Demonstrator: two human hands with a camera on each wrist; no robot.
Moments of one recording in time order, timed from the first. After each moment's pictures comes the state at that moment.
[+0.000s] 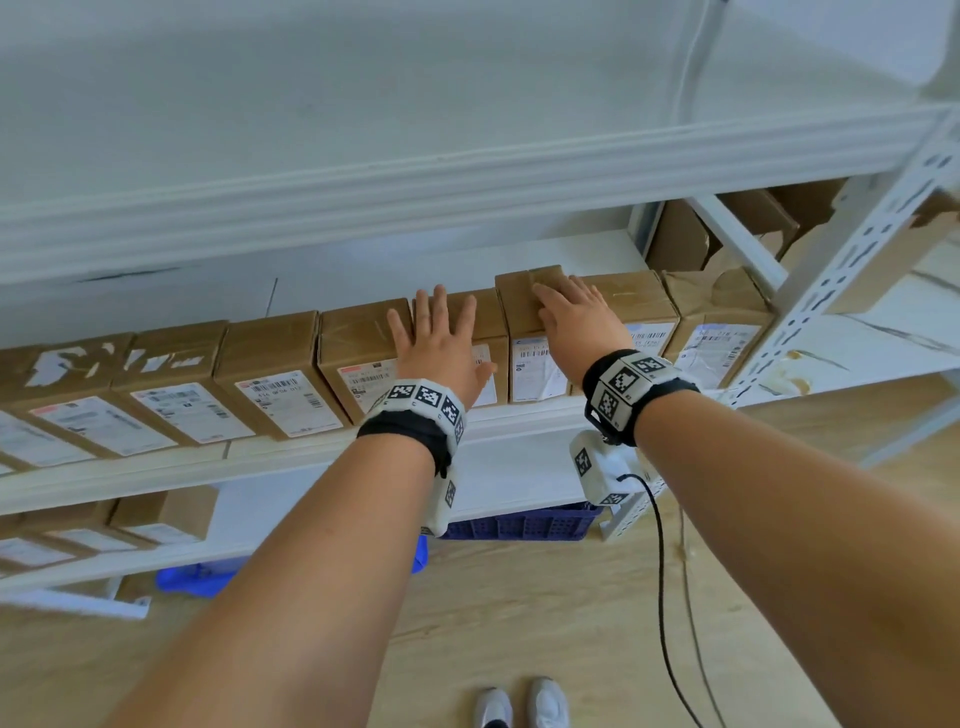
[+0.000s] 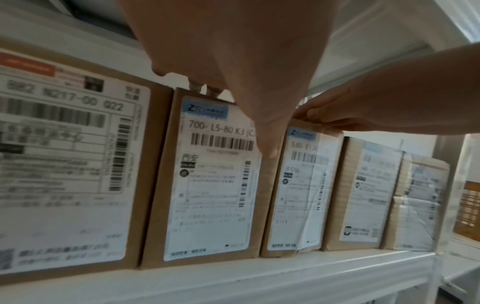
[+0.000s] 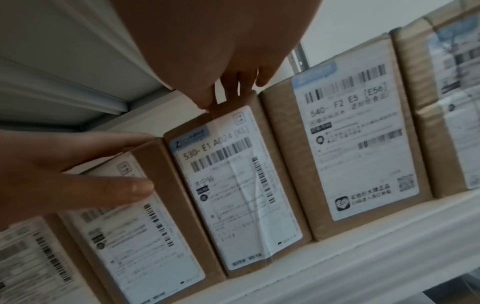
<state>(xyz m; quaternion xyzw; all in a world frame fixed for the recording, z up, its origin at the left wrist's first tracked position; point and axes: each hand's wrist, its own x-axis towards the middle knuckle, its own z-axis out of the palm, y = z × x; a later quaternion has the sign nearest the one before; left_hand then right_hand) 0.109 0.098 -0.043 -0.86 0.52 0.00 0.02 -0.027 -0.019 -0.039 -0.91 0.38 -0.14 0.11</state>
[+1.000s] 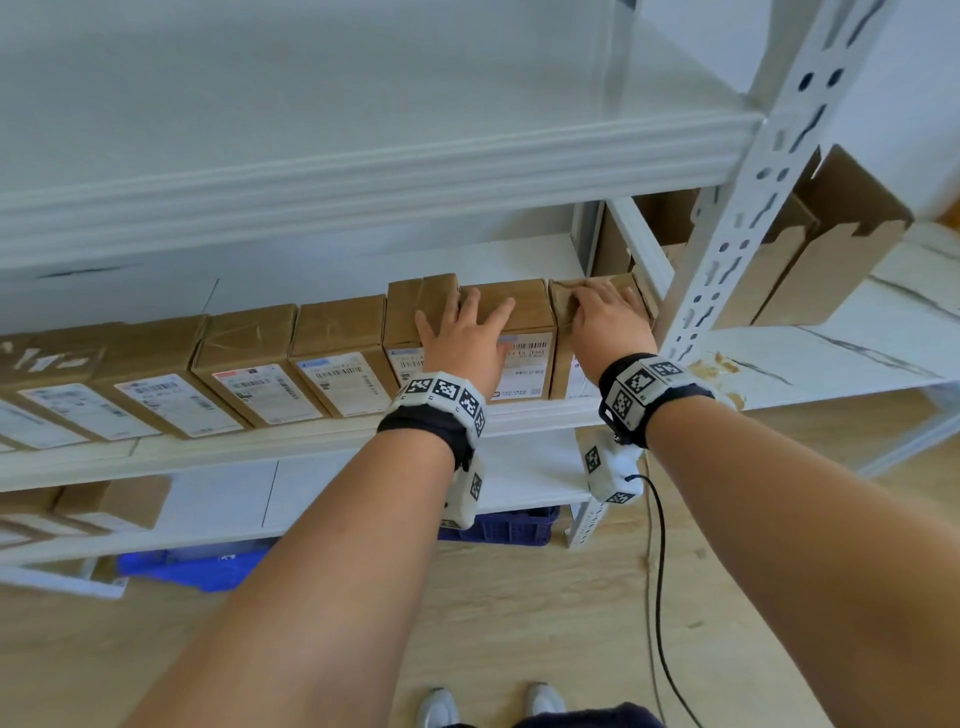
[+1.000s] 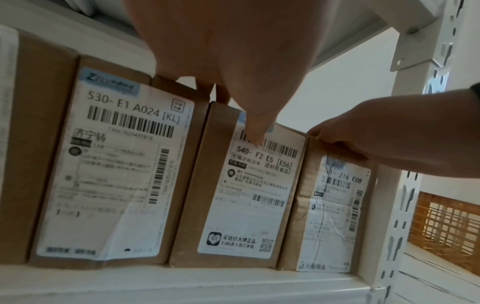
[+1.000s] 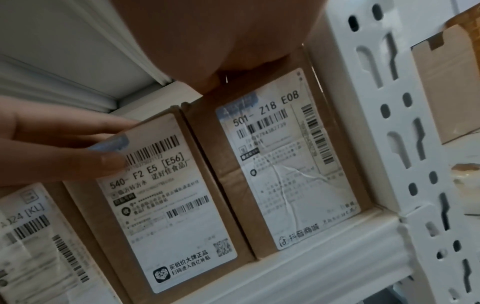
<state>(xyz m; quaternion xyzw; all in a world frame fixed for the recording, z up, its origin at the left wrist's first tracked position) -0.020 -0.010 -0.045 -0.84 0.53 0.01 -0.07 -0.149 -0.132 -0.055 -0.88 0.42 -0.16 0.12</state>
